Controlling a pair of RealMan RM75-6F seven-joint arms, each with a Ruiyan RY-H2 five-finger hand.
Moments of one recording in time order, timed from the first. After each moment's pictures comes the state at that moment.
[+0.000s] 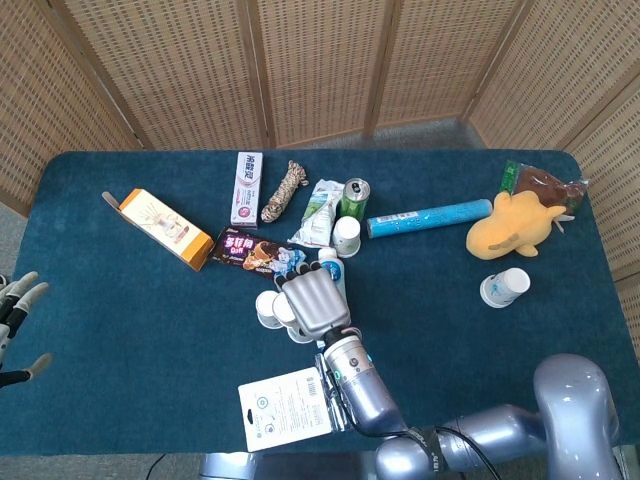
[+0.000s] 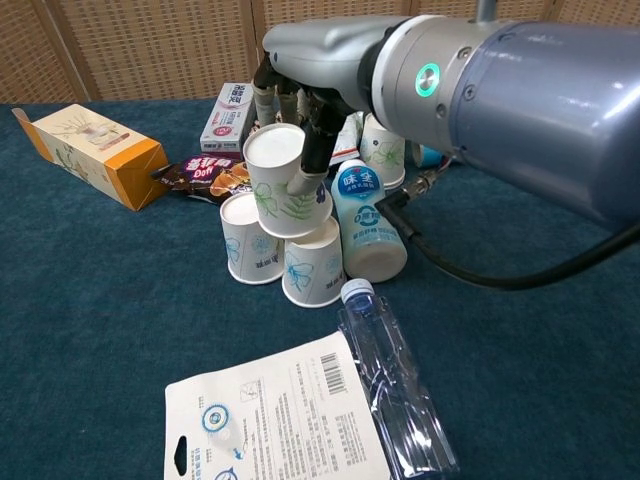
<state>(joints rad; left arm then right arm) -0.12 -0.83 0.04 -1.75 1.57 1.39 -0.14 1.05 -1.72 0.37 -1.97 -0.60 1.35 -1.10</state>
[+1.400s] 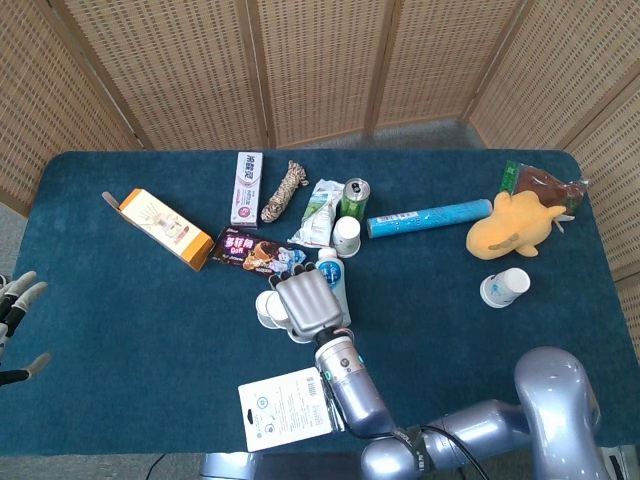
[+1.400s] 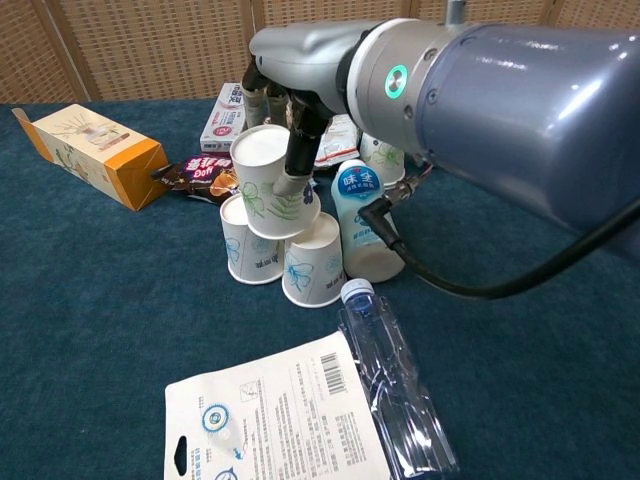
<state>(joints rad) -0.12 -0.83 0.04 -1.74 1.56 1.38 -0.16 1.13 -1.74 0.36 -1.96 -0.53 1.42 -1.07</state>
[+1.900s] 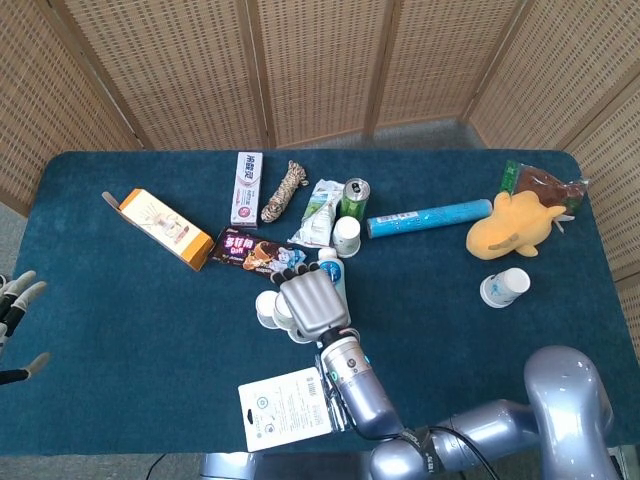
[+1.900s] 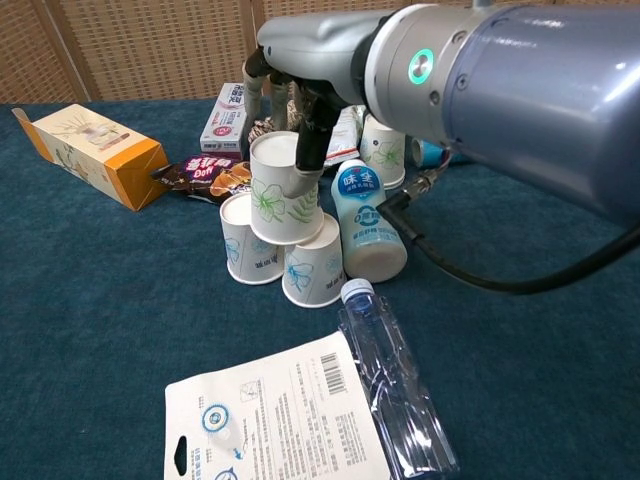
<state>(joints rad) -0.12 -0.83 0.04 -1.74 1.56 1.37 -0.16 1.12 -1.70 0.35 -2.00 -0.54 1.41 -1.04</state>
